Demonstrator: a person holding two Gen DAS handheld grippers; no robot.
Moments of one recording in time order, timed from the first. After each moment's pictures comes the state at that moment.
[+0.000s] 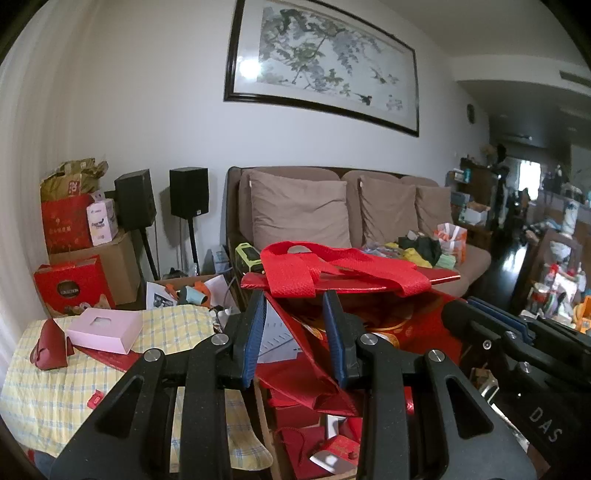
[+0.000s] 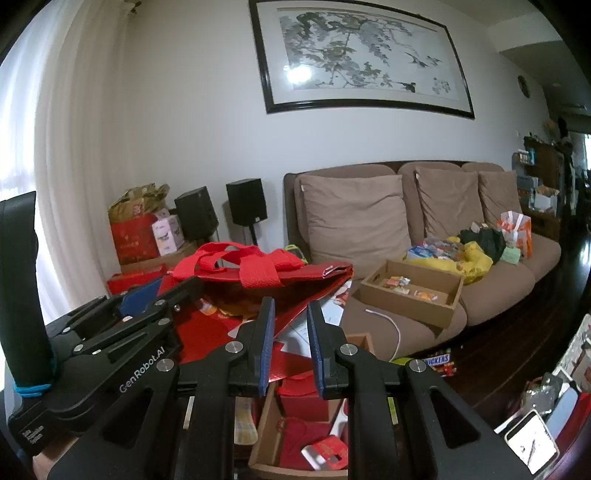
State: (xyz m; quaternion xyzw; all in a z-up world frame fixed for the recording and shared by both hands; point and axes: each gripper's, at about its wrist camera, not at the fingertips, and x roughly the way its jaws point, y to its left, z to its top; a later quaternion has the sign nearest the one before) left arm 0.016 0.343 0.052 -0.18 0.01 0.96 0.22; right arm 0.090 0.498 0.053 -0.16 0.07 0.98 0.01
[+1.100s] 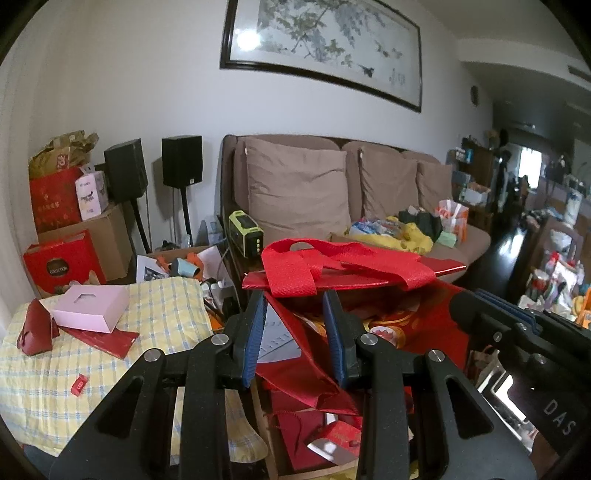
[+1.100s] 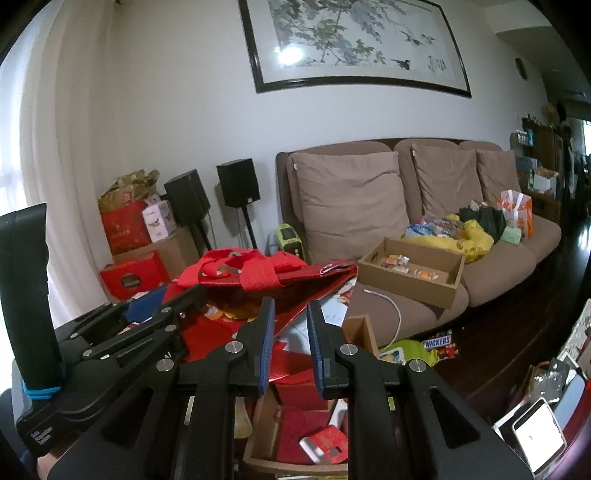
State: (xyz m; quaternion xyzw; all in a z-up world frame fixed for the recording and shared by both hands) left arm -0.015 0.357 0.015 -0.23 0.02 0.95 0.22; right arm 0.062 0.516 0.029 -0.20 0.09 0.97 0.01
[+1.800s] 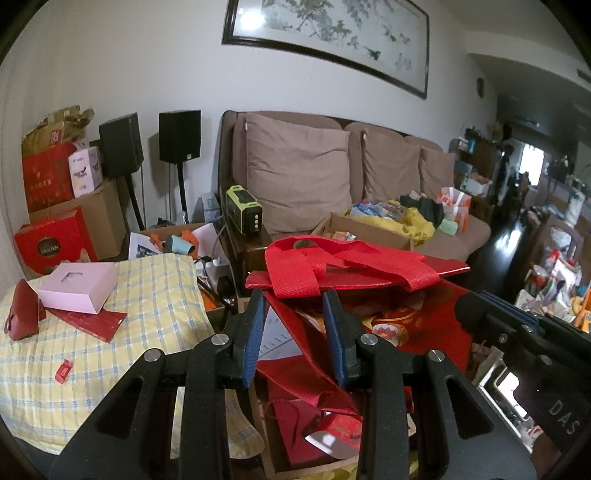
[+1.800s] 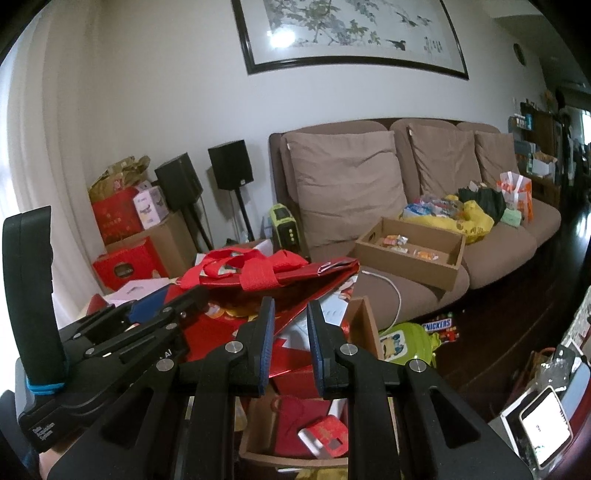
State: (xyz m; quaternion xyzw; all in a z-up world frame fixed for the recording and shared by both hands) left arm -0.035 0.360 -0.016 -0.27 0.01 0.94 0.22; right arm 0.046 0.525 0.006 -0.24 0.10 0.97 0.02
